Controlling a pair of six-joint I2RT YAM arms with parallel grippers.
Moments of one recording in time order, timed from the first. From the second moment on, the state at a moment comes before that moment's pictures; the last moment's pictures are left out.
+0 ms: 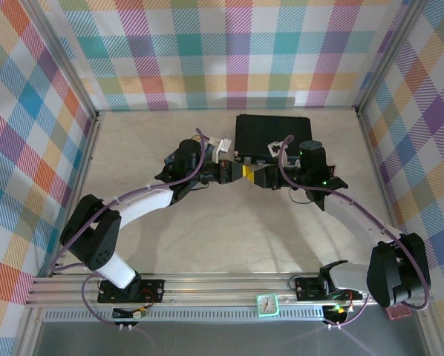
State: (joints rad) left arm -0.61 1.58 0.98 0.39 0.77 -0.73; right arm 0.34 1.25 0.82 -0.09 -0.87 0.38
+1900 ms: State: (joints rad) left arm -0.62 1.56 0.90 0.36 0.36 -1.35; right arm 0.62 1.35 0.92 -0.15 -0.12 -0.08
